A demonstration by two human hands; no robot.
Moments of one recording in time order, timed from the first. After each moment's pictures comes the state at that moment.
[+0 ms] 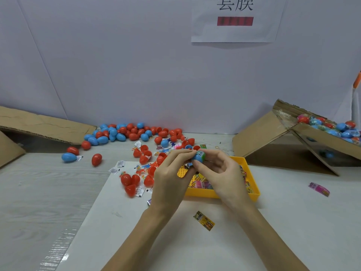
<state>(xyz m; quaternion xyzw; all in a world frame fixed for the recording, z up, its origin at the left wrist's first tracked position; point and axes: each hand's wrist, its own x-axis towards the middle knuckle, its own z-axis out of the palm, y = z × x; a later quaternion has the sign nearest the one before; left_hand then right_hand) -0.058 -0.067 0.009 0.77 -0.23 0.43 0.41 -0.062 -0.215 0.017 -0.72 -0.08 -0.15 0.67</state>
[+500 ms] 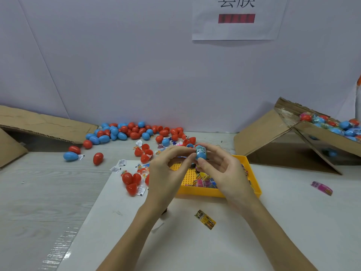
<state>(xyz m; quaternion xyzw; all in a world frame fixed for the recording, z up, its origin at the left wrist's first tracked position) -0.054 -0.057 0.020 0.74 -0.21 0.29 0.57 -0.058 -0.227 0.017 -0.73 -0.15 -0.12 0.66</state>
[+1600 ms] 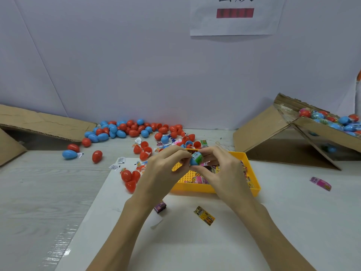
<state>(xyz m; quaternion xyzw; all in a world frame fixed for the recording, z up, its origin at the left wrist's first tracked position) -0.050 -0.035 0.025 0.81 -0.34 0.38 0.29 -0.064 -0.222 0.017 -0.86 -0.17 -0.27 0.40</state>
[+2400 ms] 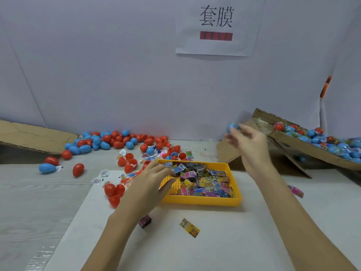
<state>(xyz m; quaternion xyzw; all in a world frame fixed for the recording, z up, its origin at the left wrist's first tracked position) -0.033 -0.029 0.007 0.89 -0.31 0.26 0.21 -0.016 -0.303 0.090 -0.65 0.05 -0.24 0.72</state>
